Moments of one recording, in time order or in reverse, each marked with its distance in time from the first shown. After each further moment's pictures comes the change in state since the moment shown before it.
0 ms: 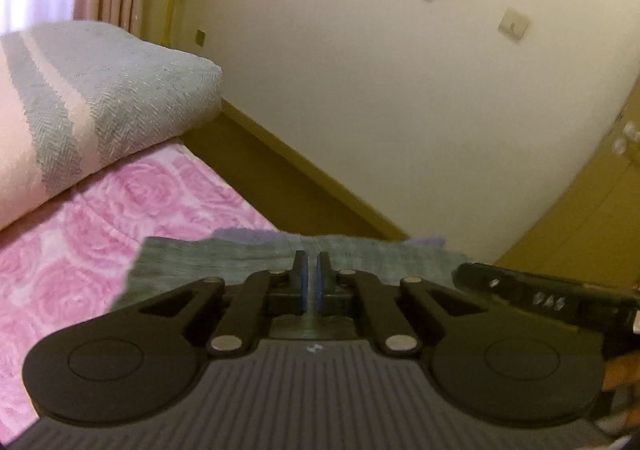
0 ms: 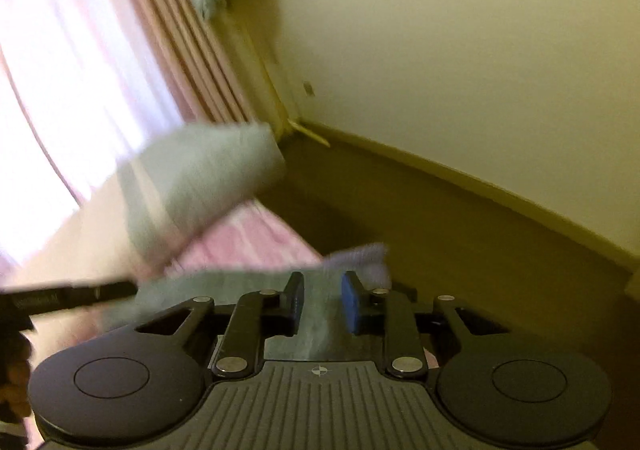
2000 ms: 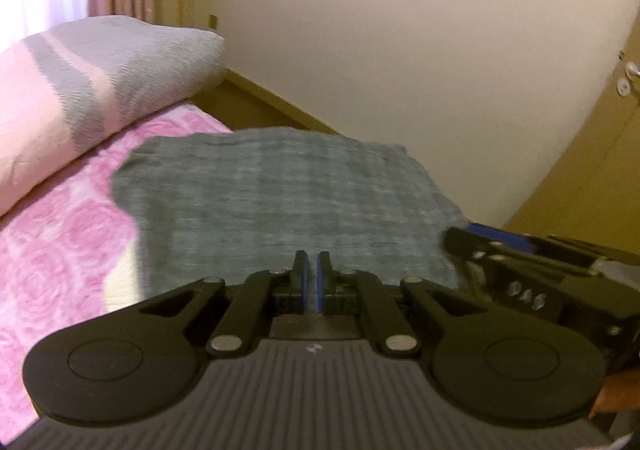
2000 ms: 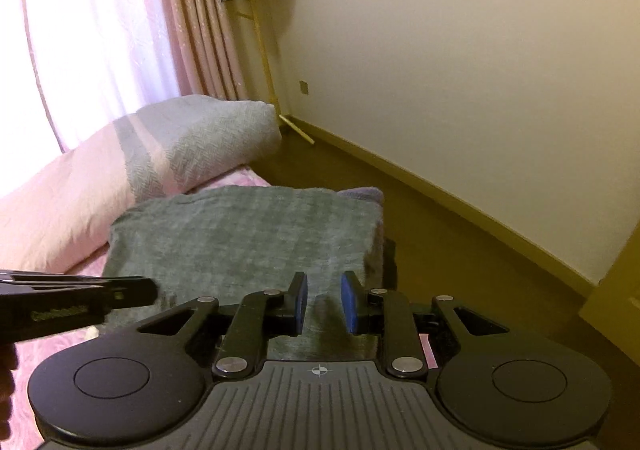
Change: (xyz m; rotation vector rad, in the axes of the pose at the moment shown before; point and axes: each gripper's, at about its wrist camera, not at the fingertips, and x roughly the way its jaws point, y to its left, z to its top) left arm -0.057 -0.067 -0.069 0.064 0.085 0.084; right arm -0.093 0.010 -0.091 -0.142 -0.055 -0.041
